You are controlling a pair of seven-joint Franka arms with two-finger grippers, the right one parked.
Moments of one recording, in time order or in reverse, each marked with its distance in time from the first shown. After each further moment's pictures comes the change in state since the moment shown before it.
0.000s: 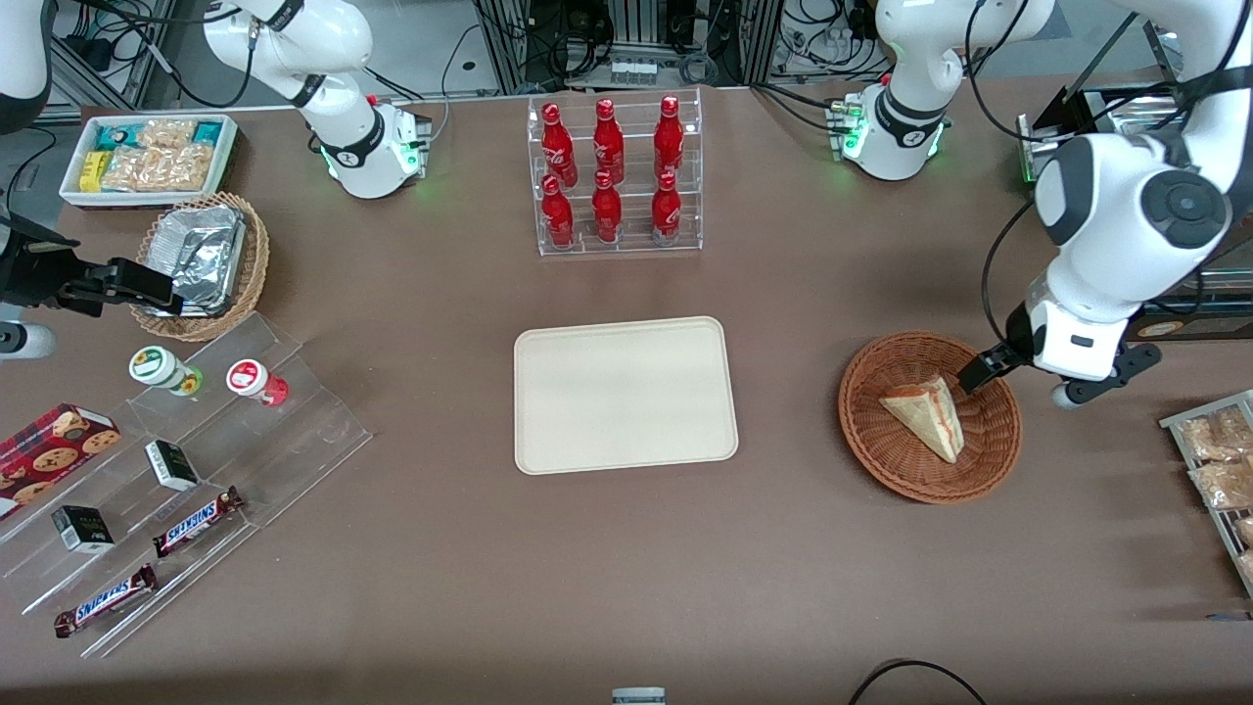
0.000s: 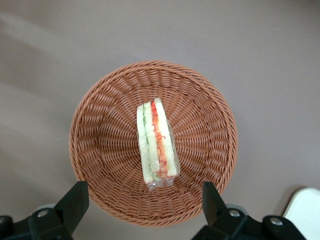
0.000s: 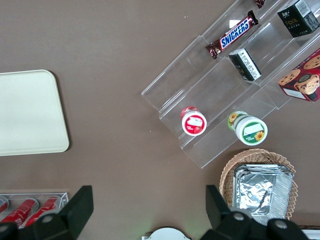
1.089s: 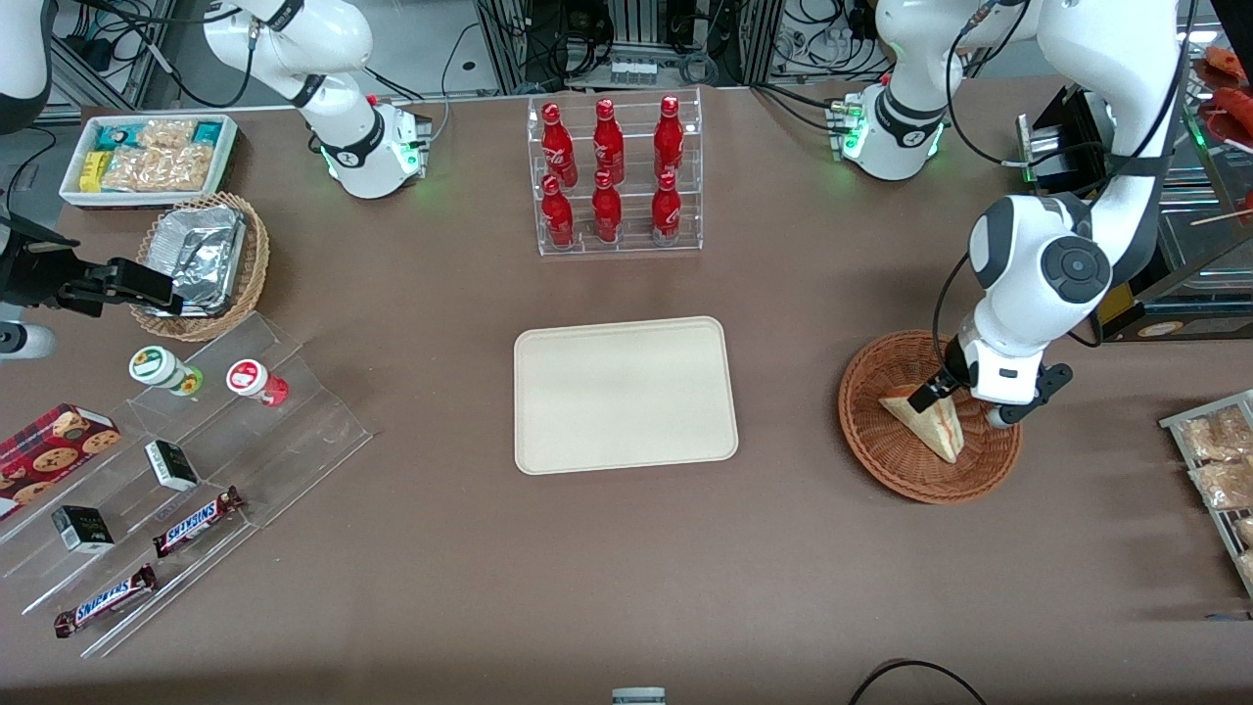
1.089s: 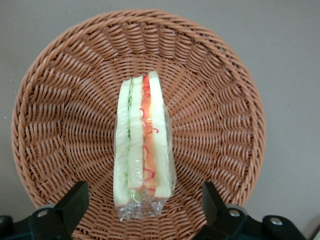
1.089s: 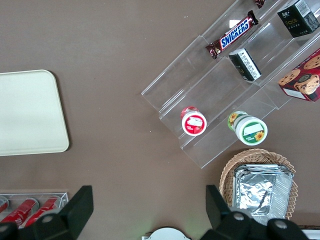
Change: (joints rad) arm 0.000 0.150 -0.036 -0.089 0.000 0.209 -0.110
